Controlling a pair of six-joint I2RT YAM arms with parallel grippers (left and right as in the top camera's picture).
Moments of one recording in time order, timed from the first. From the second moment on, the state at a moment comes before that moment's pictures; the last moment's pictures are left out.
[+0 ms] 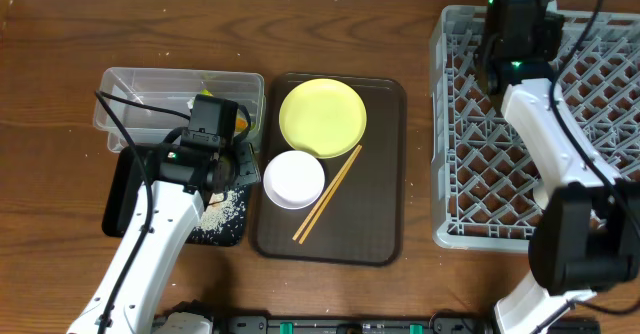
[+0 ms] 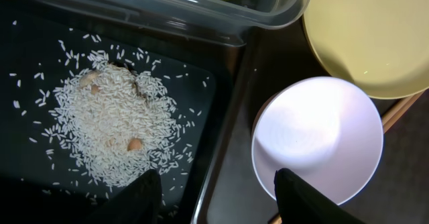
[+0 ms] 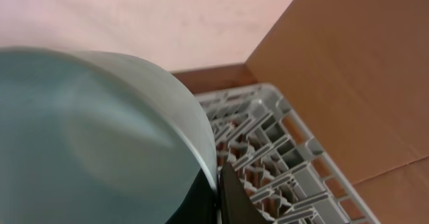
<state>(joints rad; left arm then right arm) -0.21 1.29 1.01 -0.94 -0.03 -0.44 0.10 1.86 1.44 -0.11 0.85 -0.07</state>
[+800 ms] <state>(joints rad) -0.21 1.29 1.01 -0.94 -0.03 -0.44 0.09 2.02 1.44 0.05 0.92 -0.15</state>
